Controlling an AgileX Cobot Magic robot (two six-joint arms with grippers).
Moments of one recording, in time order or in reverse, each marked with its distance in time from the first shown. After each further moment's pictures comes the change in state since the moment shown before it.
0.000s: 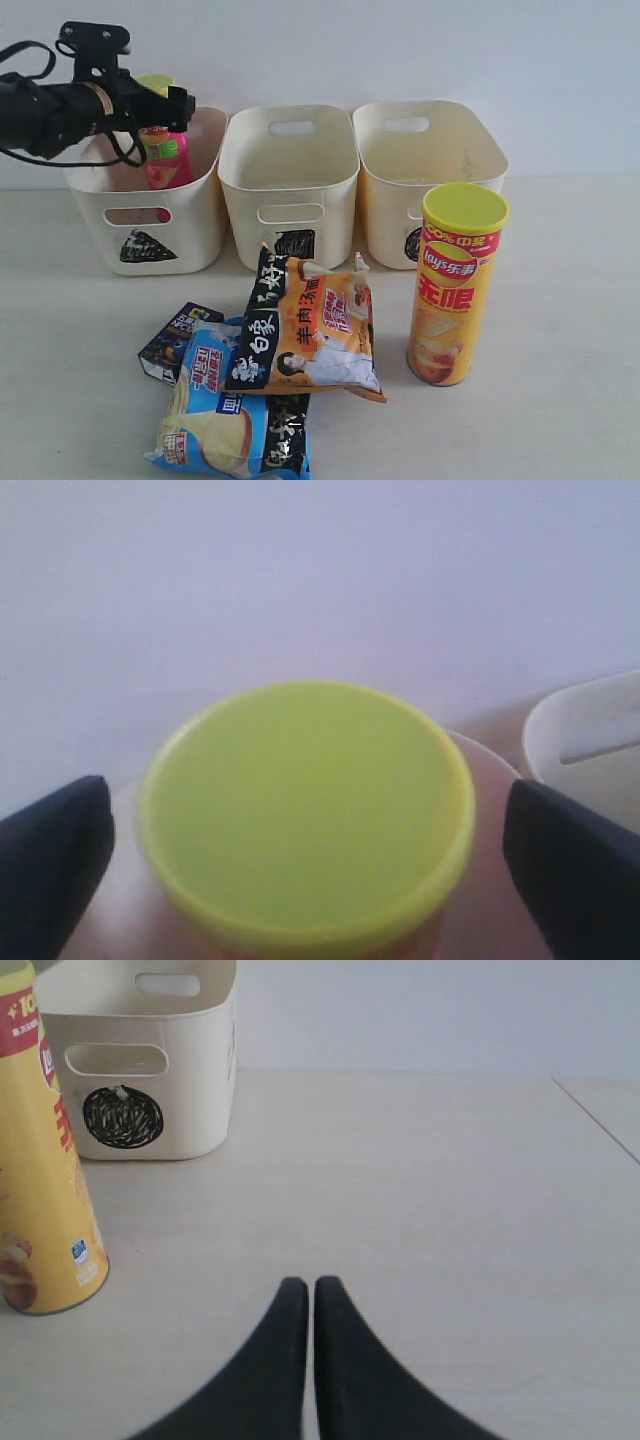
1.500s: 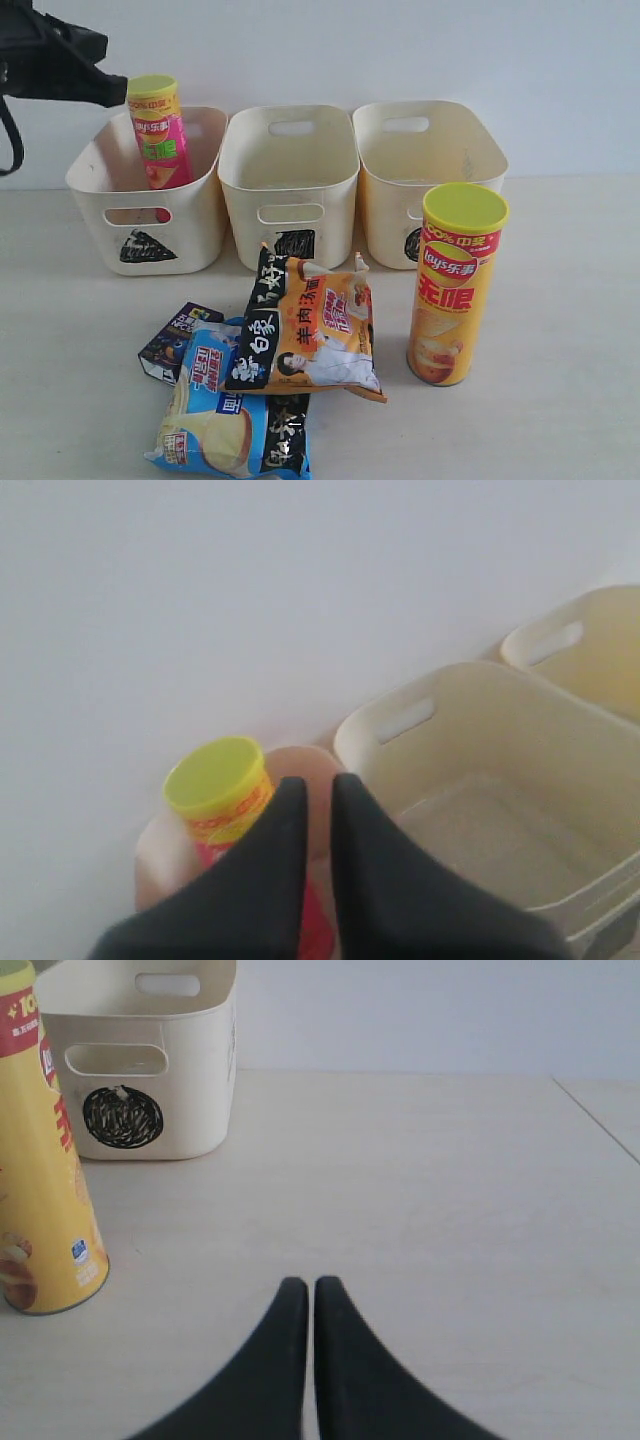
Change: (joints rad) left arm -0.112 -0.806 0.710 -0.045 0.007 0.245; right arm 0.000 0.000 0.000 0.000 0.000 0.000
